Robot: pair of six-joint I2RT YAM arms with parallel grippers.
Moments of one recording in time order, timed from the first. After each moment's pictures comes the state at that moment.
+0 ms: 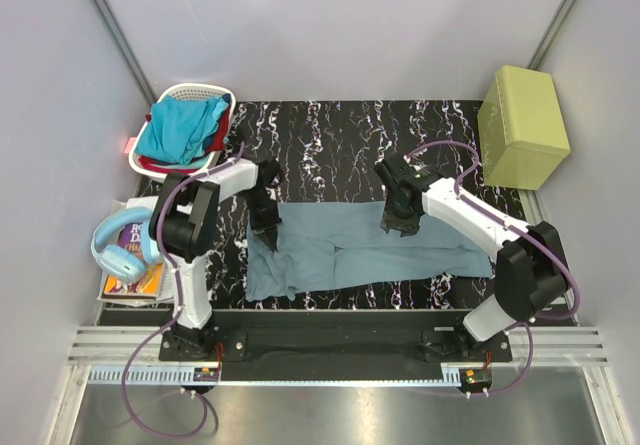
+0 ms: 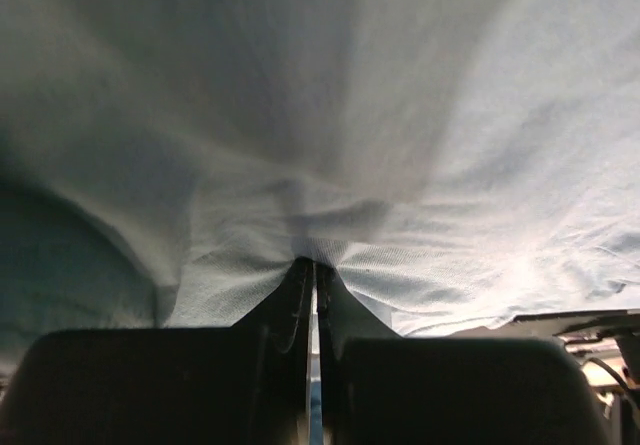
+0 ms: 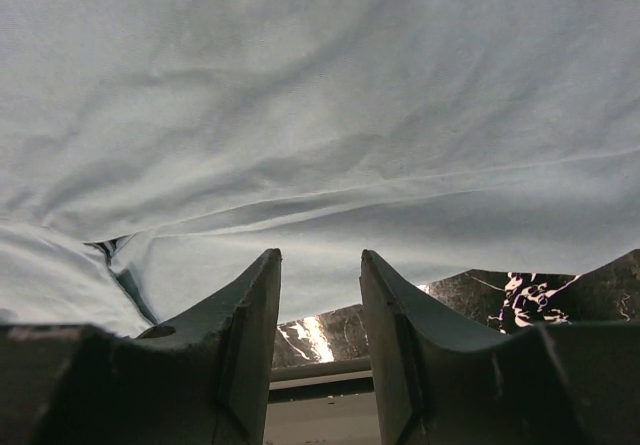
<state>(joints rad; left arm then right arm) -0.35 2.00 1.32 -1.02 0.23 -0.55 0.56 1.56 1.18 -0.91 0.20 0.78</state>
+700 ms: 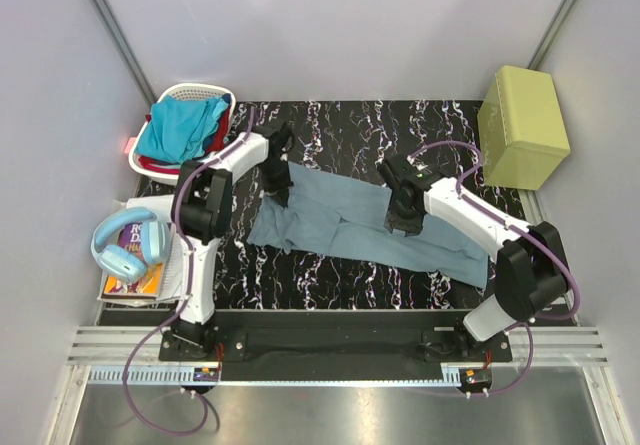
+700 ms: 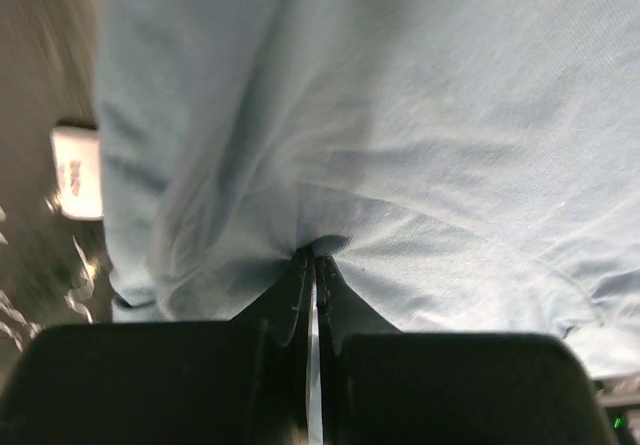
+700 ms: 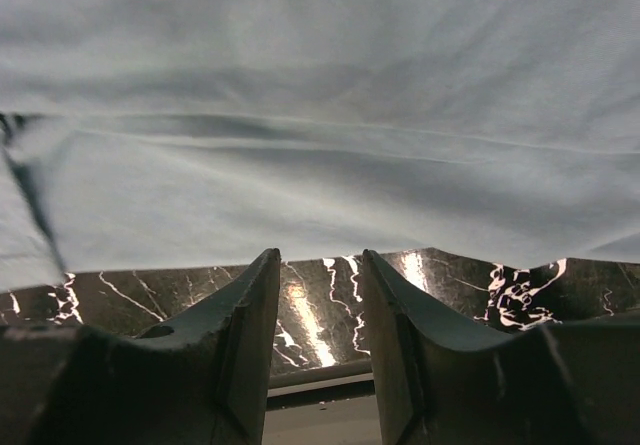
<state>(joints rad) -0.34 2.22 1.75 -1.01 0.12 -0.53 0.54 1.55 1.17 -0.92 0.22 0.79</state>
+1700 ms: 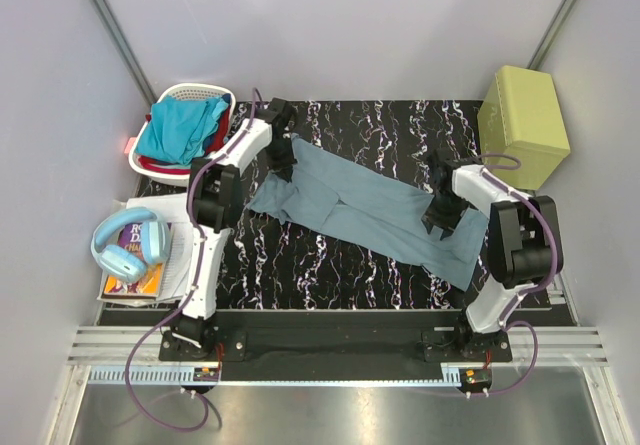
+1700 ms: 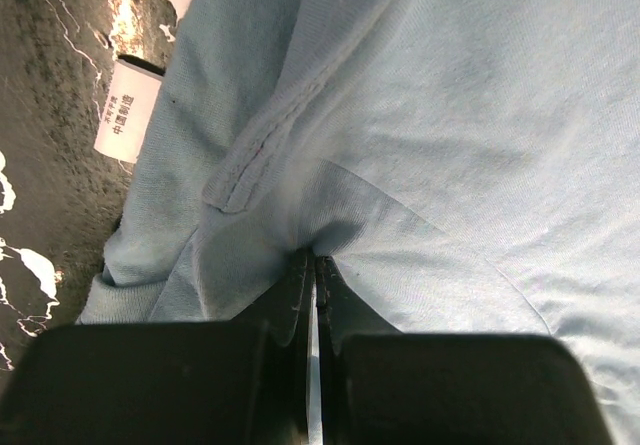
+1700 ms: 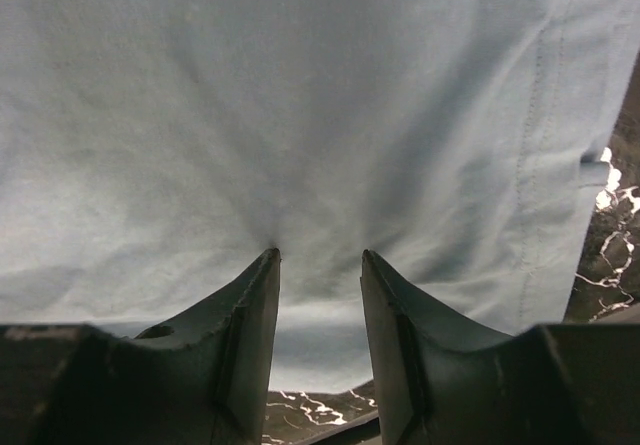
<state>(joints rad) -0.30 2.46 2.18 -1.05 0.07 -0.51 0.15 1.72 1.13 -0.89 0.20 0.75</state>
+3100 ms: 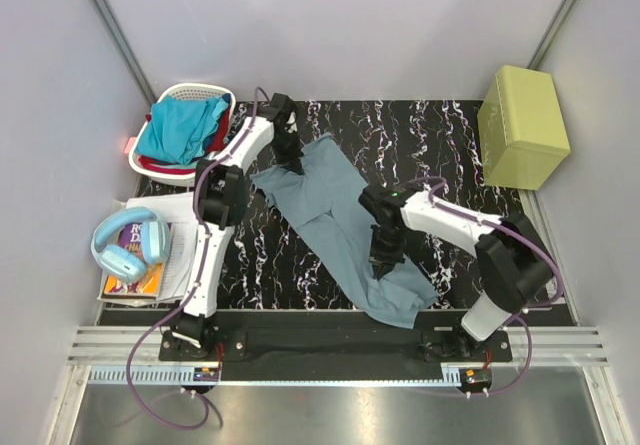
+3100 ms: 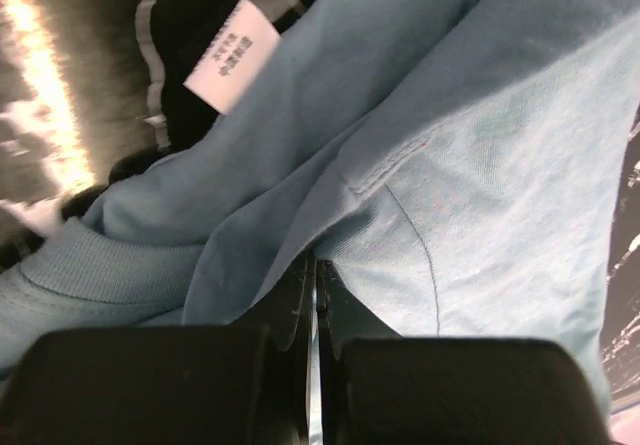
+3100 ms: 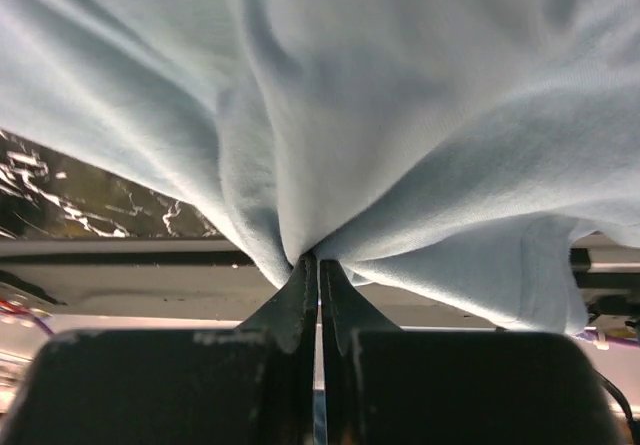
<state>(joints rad) -0.30 2.55 2.33 -1.03 0.26 -0.49 0.66 1.62 1.06 -0.99 -0.16 0.87</state>
